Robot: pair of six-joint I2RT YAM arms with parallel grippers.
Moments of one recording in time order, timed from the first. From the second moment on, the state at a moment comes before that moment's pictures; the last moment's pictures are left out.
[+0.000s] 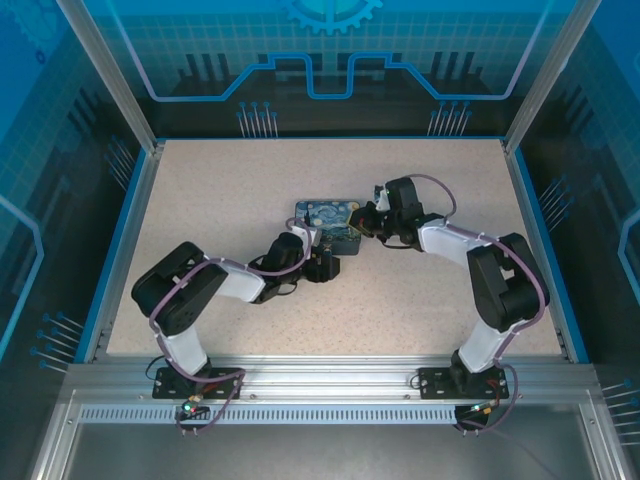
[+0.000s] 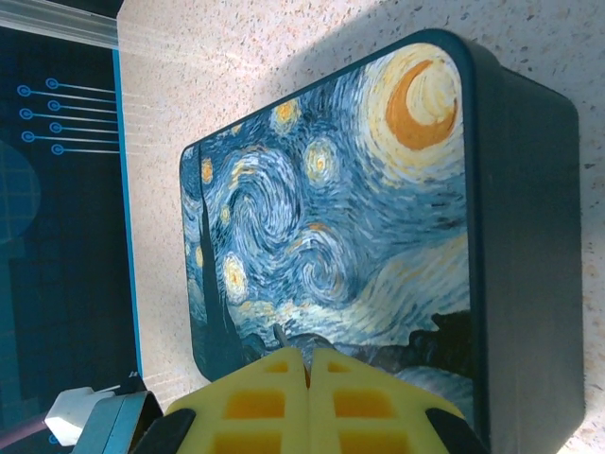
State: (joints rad) left arm -0.62 1.78 0.62 0.57 0.19 -0.52; right arm 0.37 1.72 1.00 0.01 -0.49 0.89
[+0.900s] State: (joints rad) left arm -0.67 1.88 0.70 0.64 0.03 -0.41; right arm 0.37 1.76 1.00 0.01 -0.48 0.93
